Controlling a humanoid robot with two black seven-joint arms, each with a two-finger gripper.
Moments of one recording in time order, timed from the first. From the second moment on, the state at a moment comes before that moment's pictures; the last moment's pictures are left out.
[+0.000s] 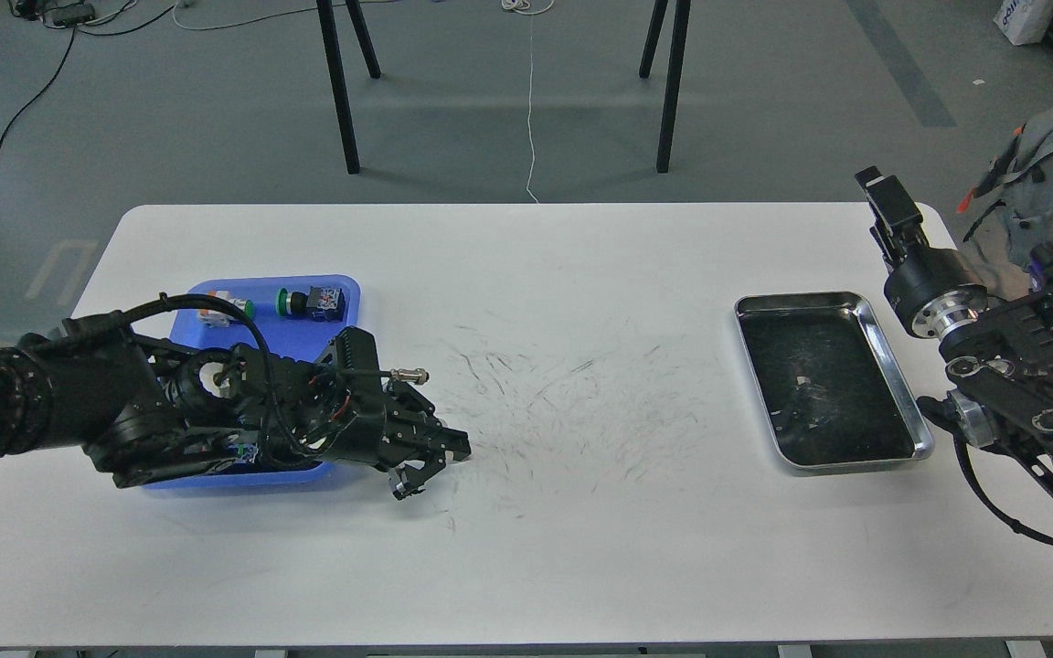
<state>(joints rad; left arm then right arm) -1.20 0.29 0.69 -0.94 1.65 0.35 -0.49 0.71 -0.50 0.42 0.78 -0.69 -0.26 0.43</state>
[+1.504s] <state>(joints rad) -1.15 0.68 0.38 -0.98 1.16 0.10 -0.49 0.71 -0.49 0.42 0.78 -0.70 -0.26 0.43</state>
